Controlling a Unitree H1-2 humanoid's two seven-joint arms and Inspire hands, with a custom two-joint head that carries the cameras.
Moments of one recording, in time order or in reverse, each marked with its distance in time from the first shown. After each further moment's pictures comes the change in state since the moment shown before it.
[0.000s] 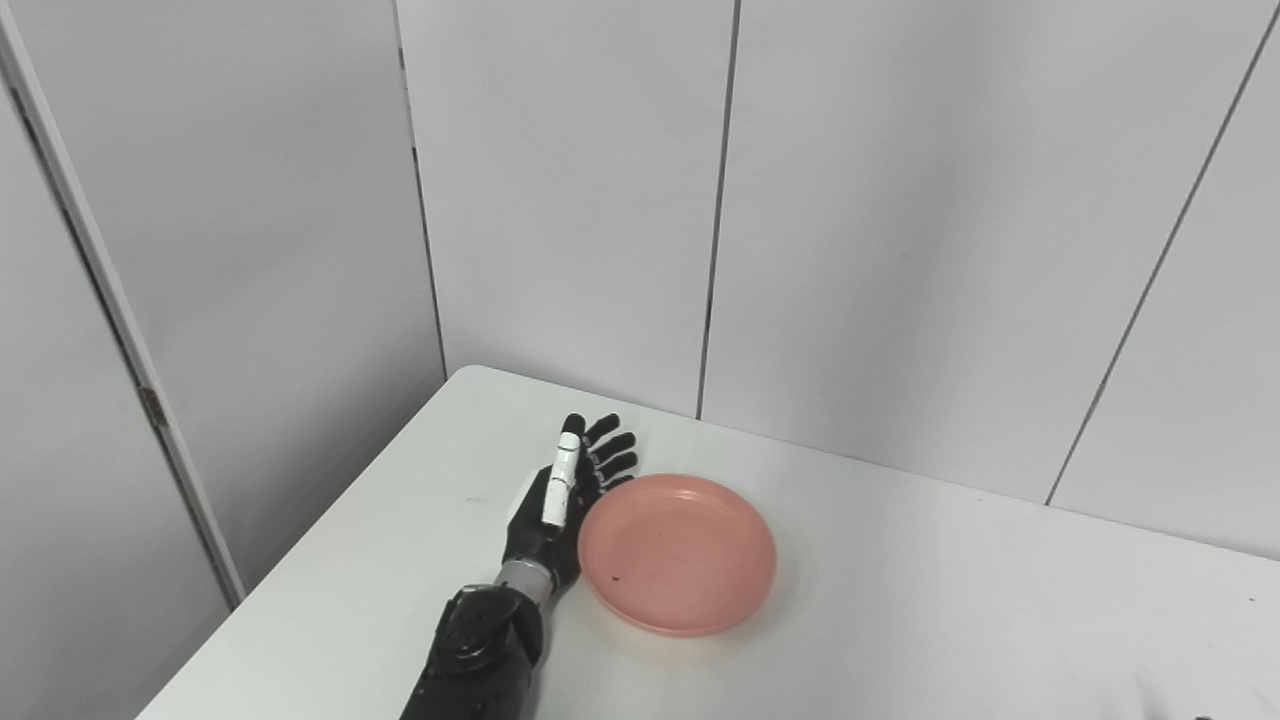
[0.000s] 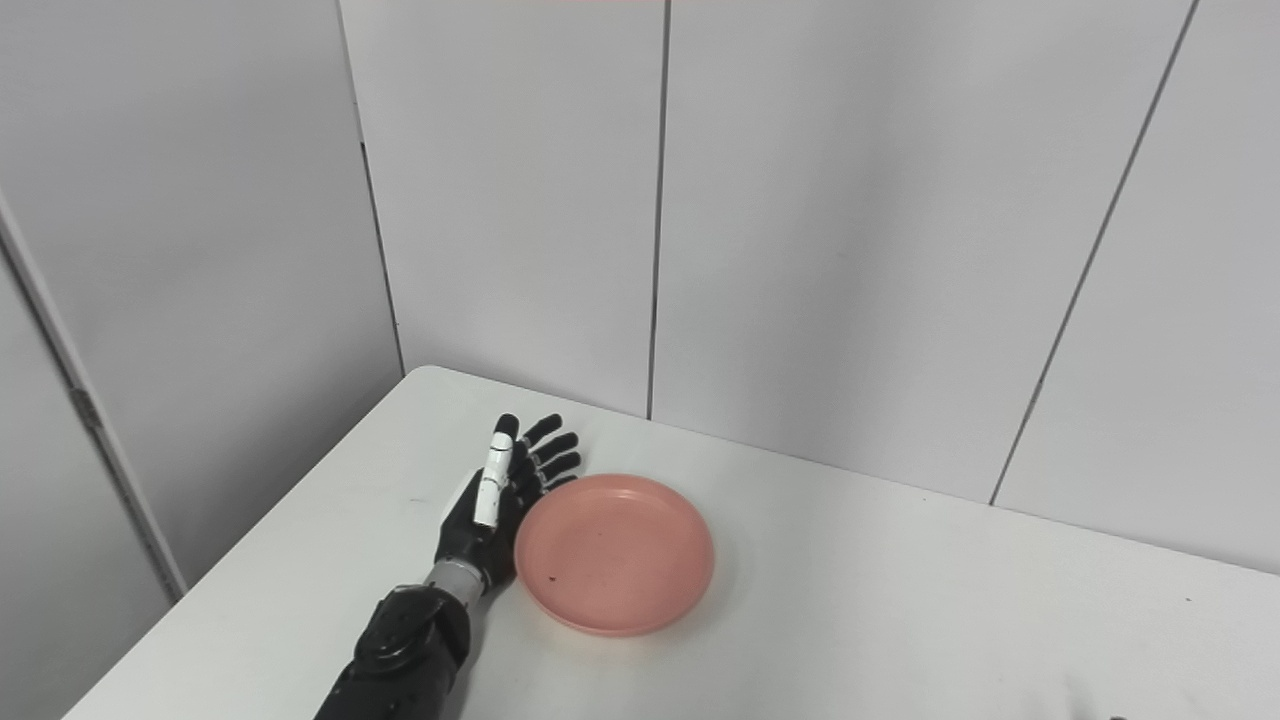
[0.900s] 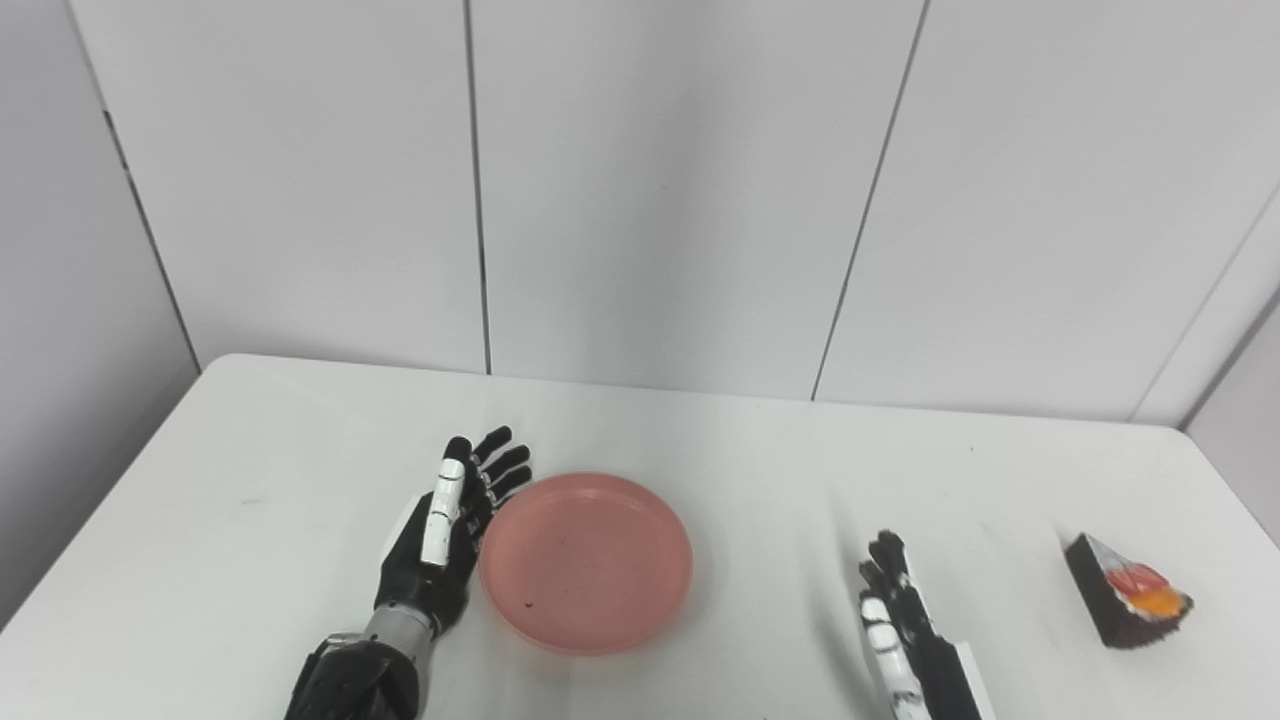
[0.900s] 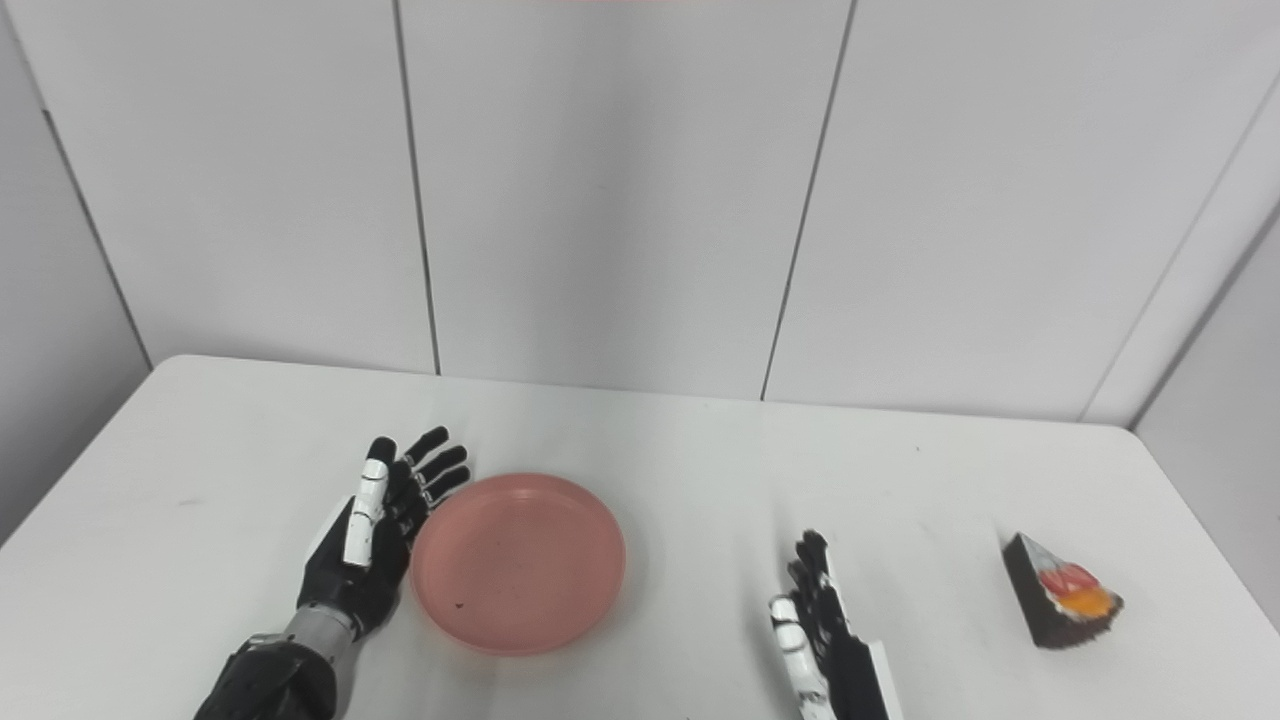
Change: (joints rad) left arm 0.147 -0.098 -0.143 -0.265 0.052 0.124 -0.030; right arm 0.006 0.070 0.097 -0.111 -0.147 0.053 -0.059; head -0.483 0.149
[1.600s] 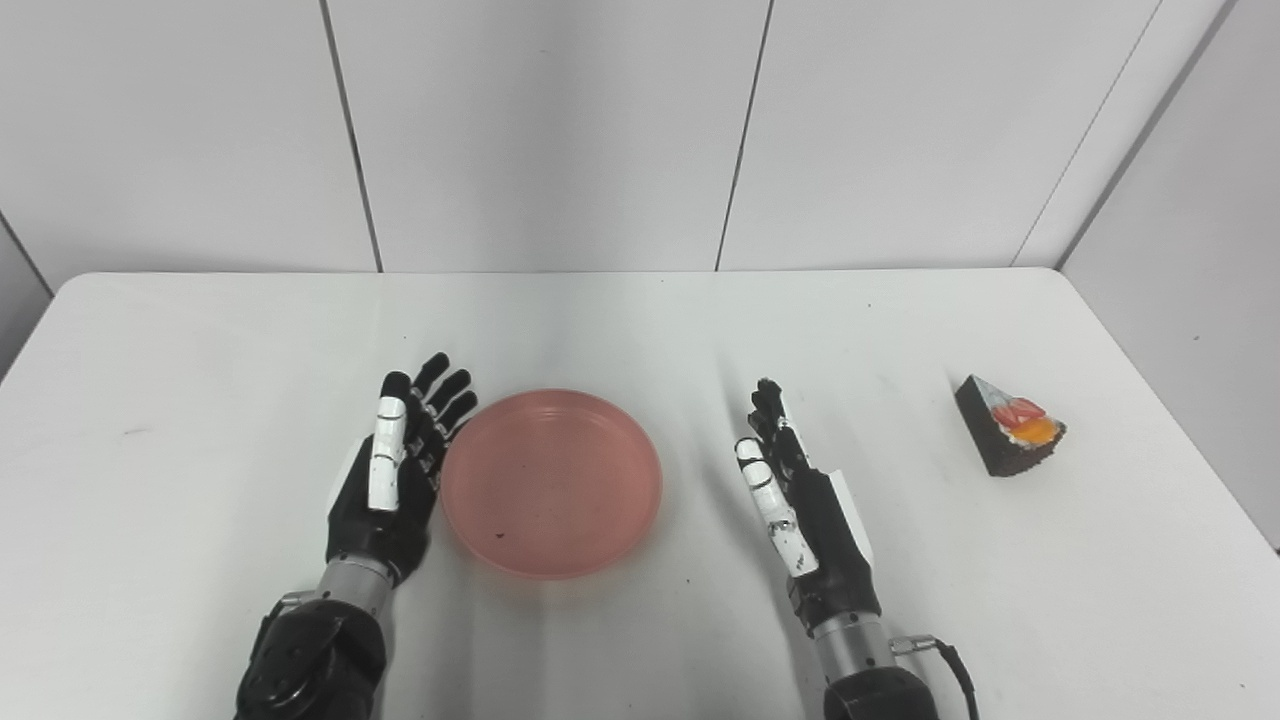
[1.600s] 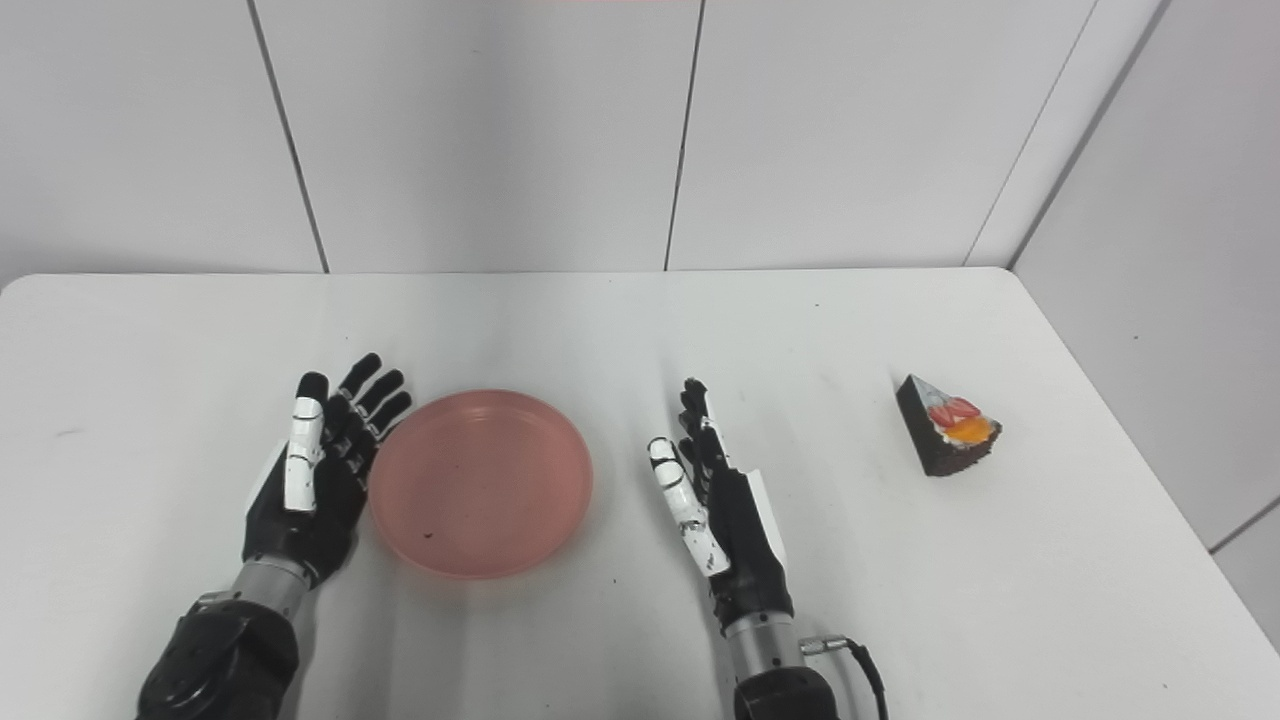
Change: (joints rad) left arm 0.099 -0.088 -0.050 -0.147 -0.007 0.057 -0.008; right arm -0.035 0.030 0.019 -0.031 -0.075 0.081 -0.029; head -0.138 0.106
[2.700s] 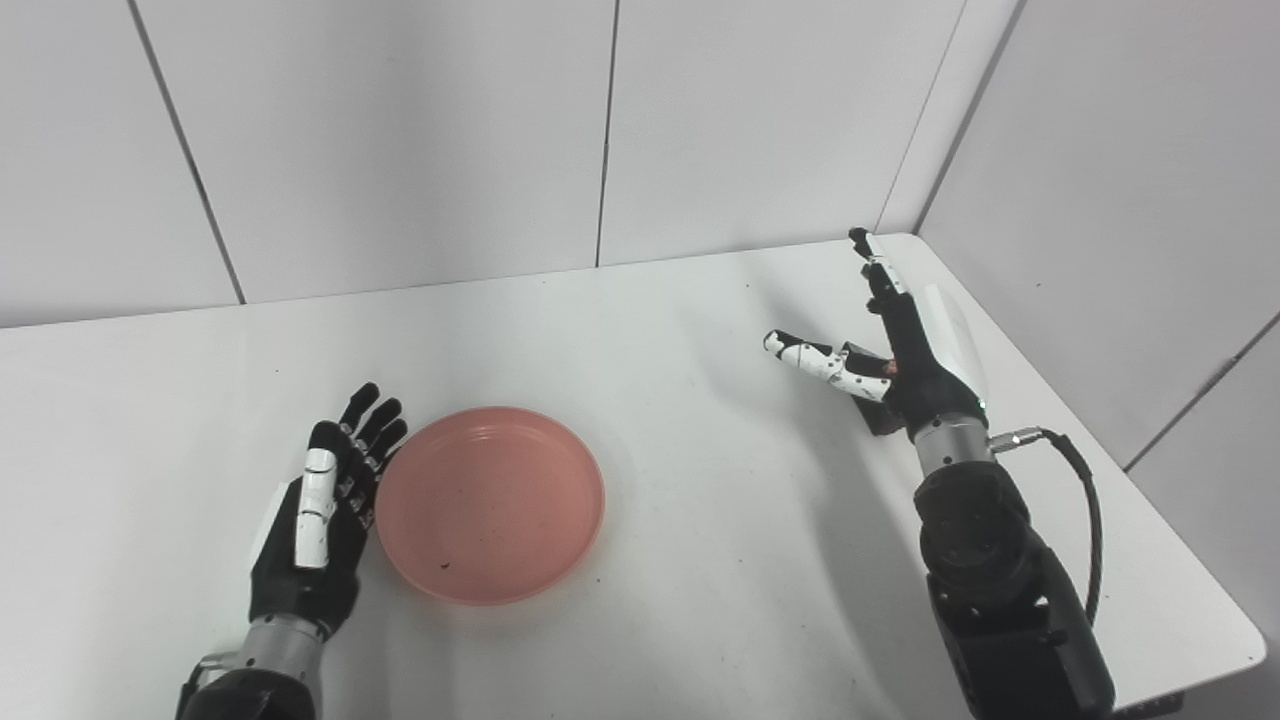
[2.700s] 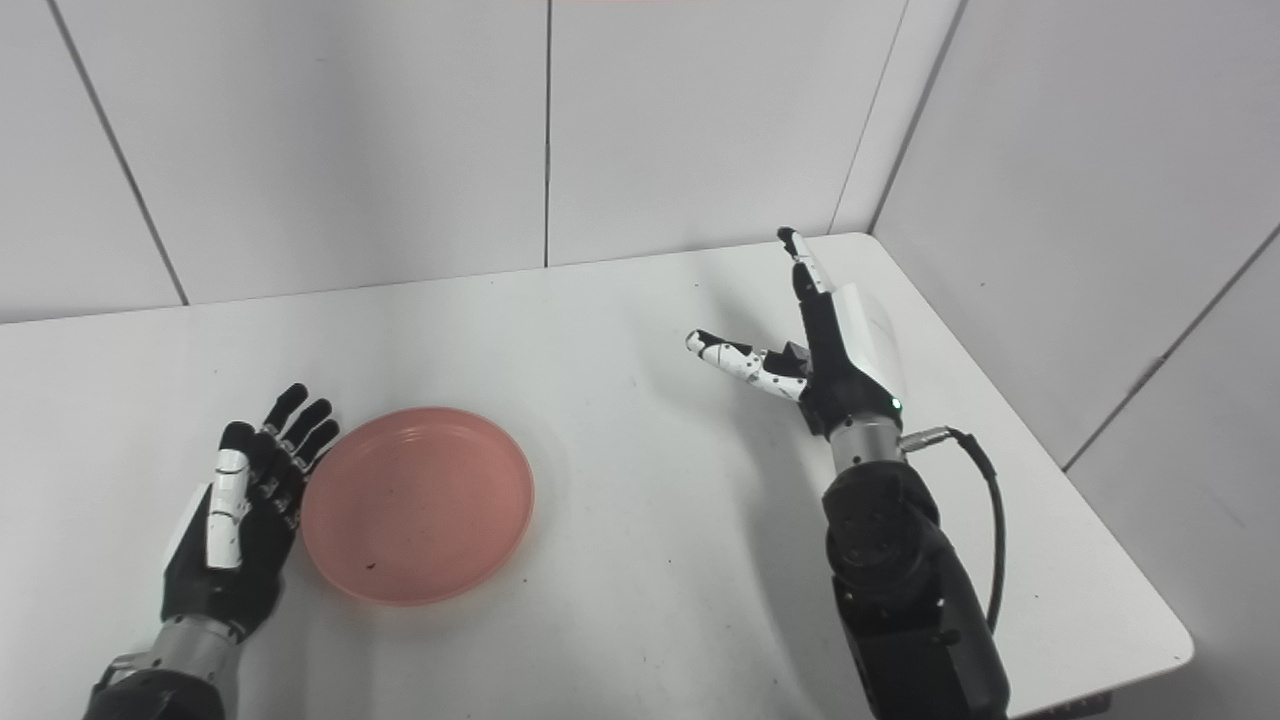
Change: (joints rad) left arm -0.002 0.021 -0.047 0.073 0.043 -0.104 -0.071; right arm -0.211 -0.384 -0.168 -0.126 -0.447 0.418 0.022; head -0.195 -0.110
